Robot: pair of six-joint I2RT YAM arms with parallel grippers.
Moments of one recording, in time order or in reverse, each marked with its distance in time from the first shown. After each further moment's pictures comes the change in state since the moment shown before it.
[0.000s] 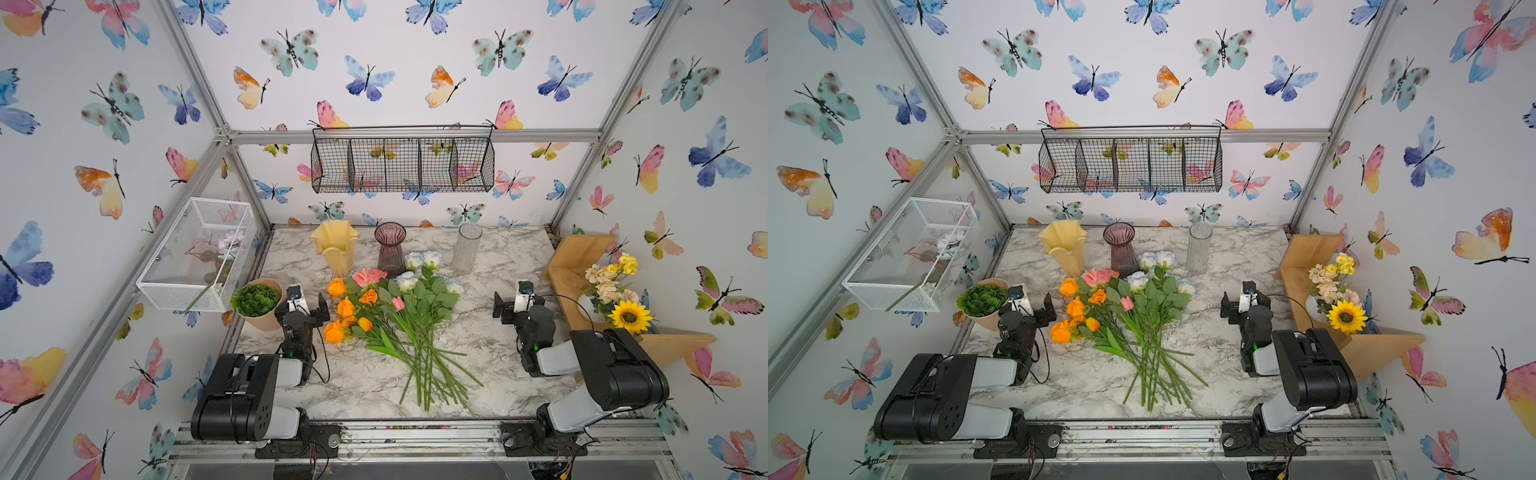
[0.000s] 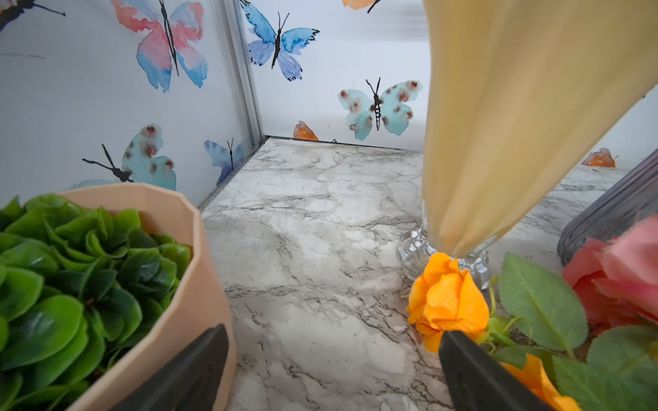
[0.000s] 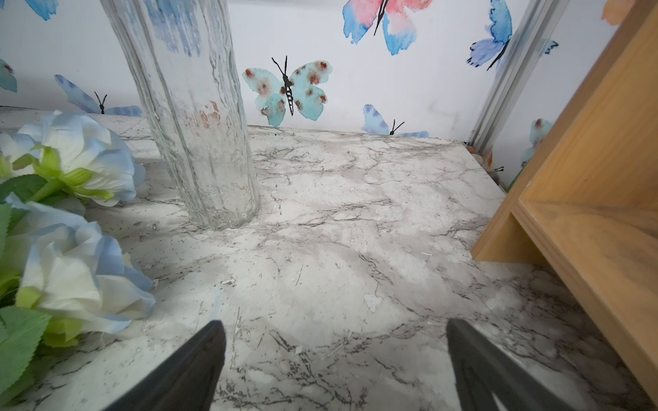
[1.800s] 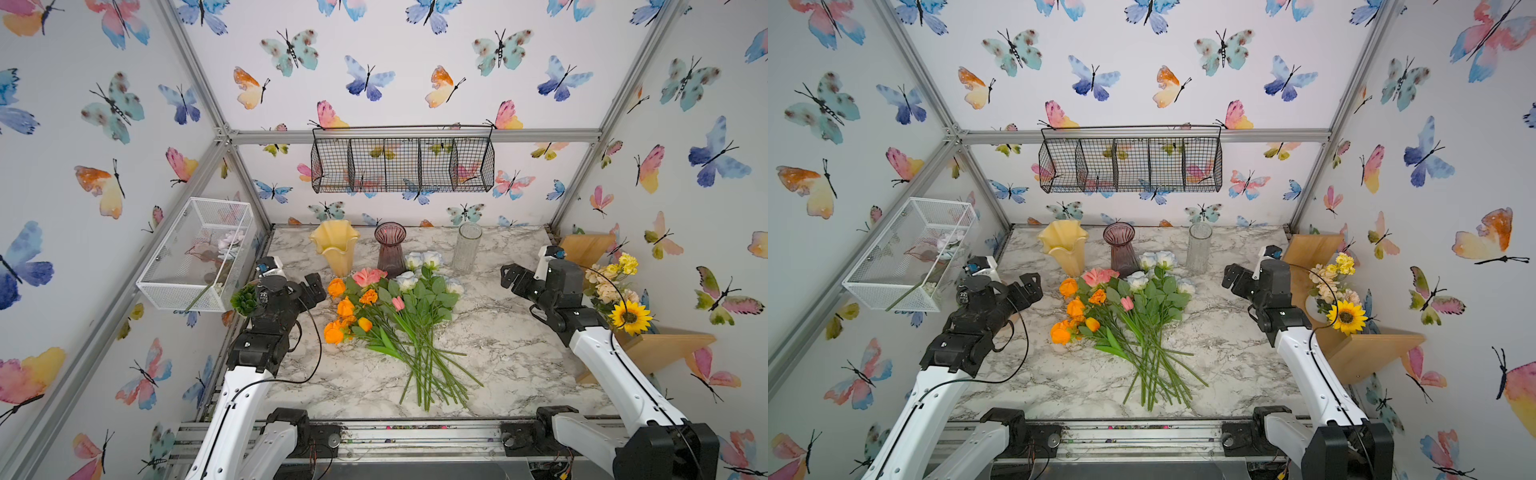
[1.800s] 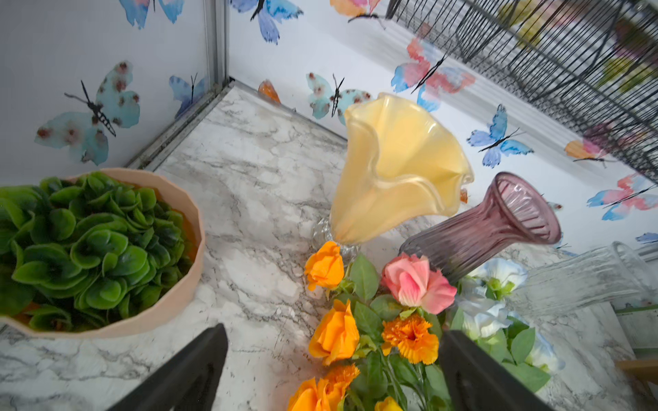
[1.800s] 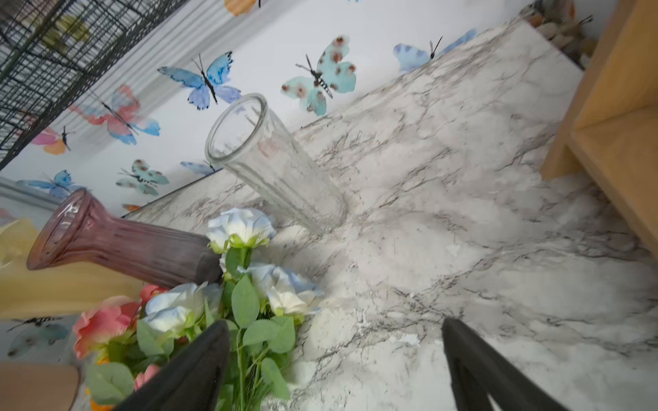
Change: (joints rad) left arm -0.046 -0.607 0.617 -1.505 0.135 -0.409; right arm -0.006 -0.485 0.570 -1.382 -0.239 0.534
